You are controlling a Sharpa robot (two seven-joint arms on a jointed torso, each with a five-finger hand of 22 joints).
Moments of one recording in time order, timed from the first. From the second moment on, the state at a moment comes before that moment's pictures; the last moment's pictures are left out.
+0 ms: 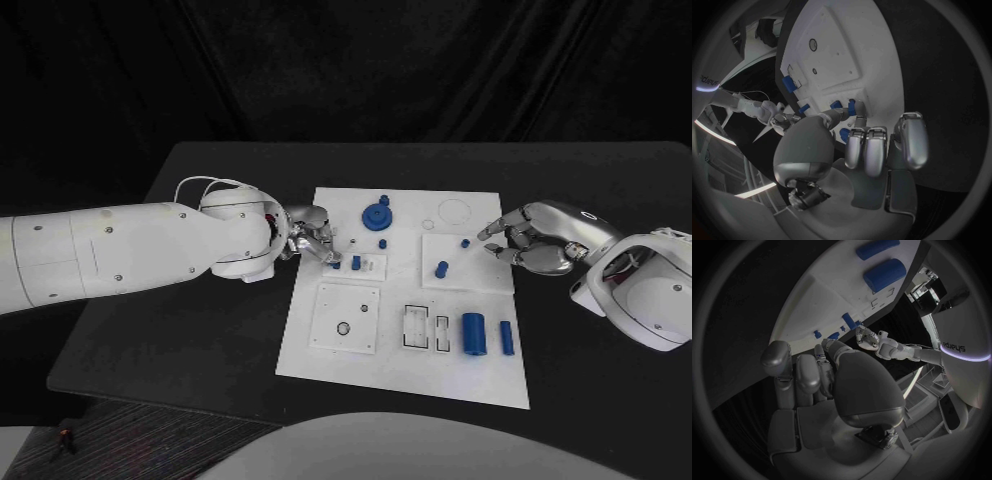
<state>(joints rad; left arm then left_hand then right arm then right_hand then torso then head) 1.31 -0.94 -0.21 1.68 -1.15 -0.01 -0.42 1.04 -0.09 0.60 0.07 0.41 1.04 0.03 0.25 1.18 1.47 -0.05 1.53 1.31 1.47 -0.09 1.55 1.31 0.05 1.46 0.02 1.27 1.31 1.28 -1.01 -0.21 1.68 -1.38 -0.37 0.01 1.37 0.00 0.29 0.09 0.41 0.92 0.11 0.13 0.11 1.39 0.02 1.34 1.30 1.46 -0.05 1.21 1.00 0.10 1.40 0.05 0.95 1.31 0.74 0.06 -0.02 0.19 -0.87</state>
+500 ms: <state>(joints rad) 1.30 -0.94 -0.21 1.67 -1.15 -0.01 -0.42 0.83 -0.03 0.24 0.29 0.09 1.05 0.03 0.26 1.18 1.46 -0.04 1.53 1.31 1.47 -0.09 1.55 1.31 0.05 1.45 0.03 1.26 1.31 1.28 -1.01 -0.21 1.68 -1.38 -0.37 0.01 1.37 0.00 0.29 0.09 0.41 0.92 0.11 0.13 0.11 1.39 0.02 1.34 1.30 1.46 -0.05 1.21 1.00 0.10 1.40 0.05 0.95 1.31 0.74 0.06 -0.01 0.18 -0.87</state>
